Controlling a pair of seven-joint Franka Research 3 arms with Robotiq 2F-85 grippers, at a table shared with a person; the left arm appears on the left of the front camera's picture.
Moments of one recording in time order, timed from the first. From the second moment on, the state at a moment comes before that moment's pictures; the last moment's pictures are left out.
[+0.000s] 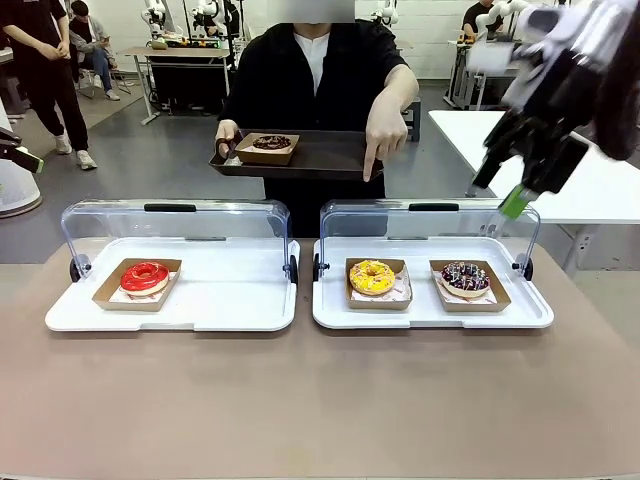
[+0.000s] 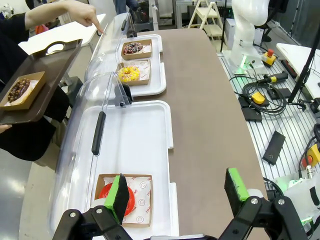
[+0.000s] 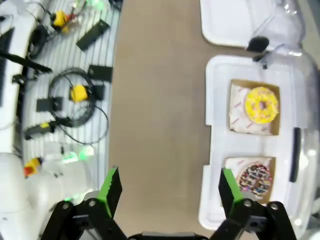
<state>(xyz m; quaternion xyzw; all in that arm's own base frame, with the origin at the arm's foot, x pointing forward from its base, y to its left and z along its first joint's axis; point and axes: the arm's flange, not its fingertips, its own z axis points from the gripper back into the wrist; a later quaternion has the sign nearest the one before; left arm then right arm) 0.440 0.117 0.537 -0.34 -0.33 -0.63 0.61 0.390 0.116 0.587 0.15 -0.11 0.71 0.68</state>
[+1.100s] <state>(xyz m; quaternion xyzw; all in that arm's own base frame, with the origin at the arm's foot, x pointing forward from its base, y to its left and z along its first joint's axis) 0.440 0.117 0.537 -0.34 -0.33 -0.63 0.61 0.448 0.180 0.475 0.07 -0.15 0.70 0.69</state>
